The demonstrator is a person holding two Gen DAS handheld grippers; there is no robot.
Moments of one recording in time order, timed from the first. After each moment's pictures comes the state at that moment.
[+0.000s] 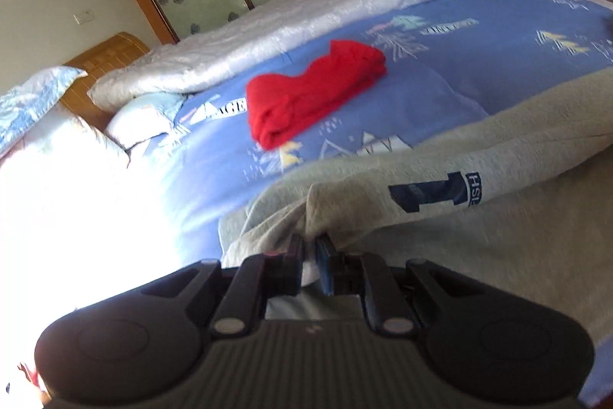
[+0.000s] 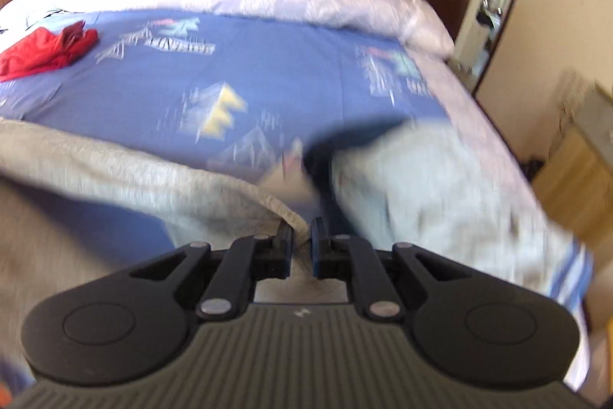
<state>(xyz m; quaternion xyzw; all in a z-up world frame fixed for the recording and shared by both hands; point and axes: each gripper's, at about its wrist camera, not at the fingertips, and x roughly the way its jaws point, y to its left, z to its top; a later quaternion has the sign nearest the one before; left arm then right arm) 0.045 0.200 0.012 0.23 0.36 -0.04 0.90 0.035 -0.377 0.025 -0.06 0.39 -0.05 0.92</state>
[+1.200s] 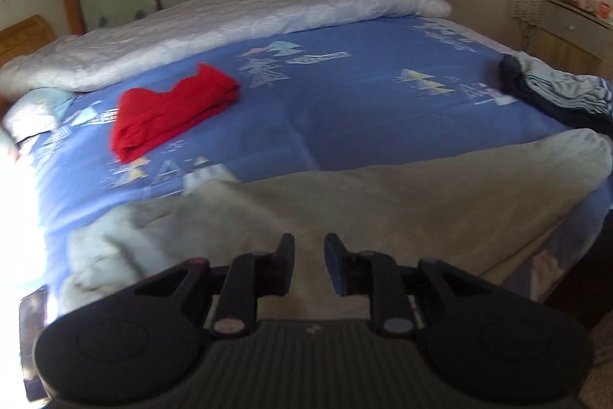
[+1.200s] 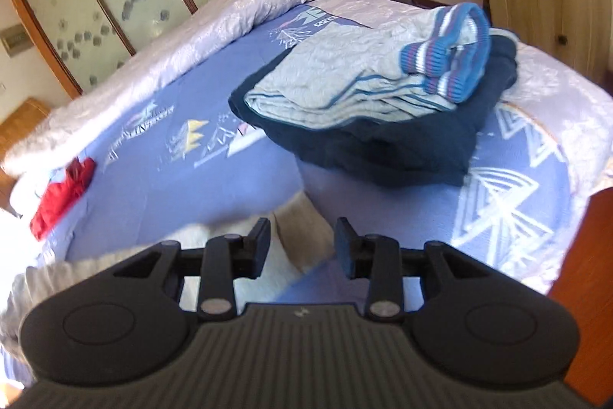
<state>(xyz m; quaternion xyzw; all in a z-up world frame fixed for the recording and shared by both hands) 0.003 0.105 0.051 0.13 0.37 -0.22 0.89 -0.060 -0.449 0.013 0.26 0.34 -0.11 0.90</state>
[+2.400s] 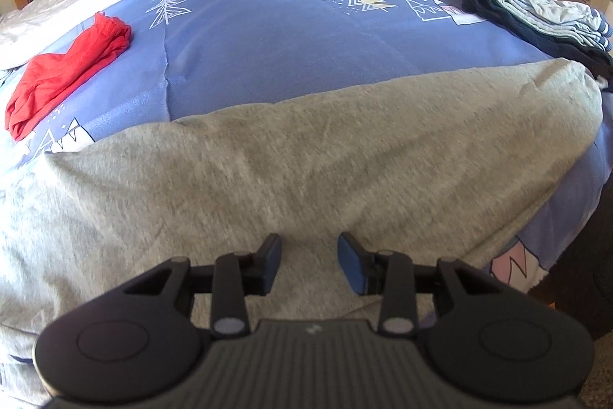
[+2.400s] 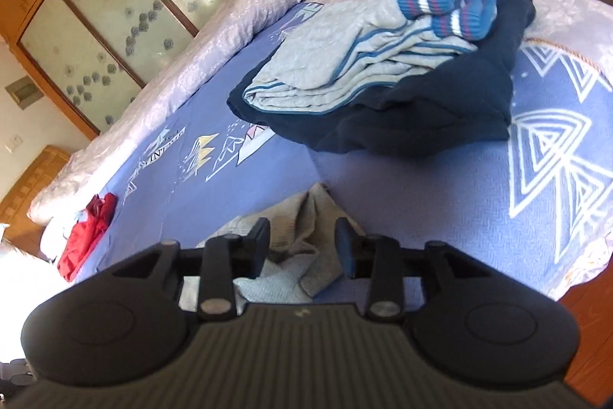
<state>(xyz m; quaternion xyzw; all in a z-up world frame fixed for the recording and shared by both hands) 0.018 -0.012 -0.033 0.16 0.46 -0.24 0.84 -0.073 -0.453 -0.012 0.34 0.30 -0.10 0.89</state>
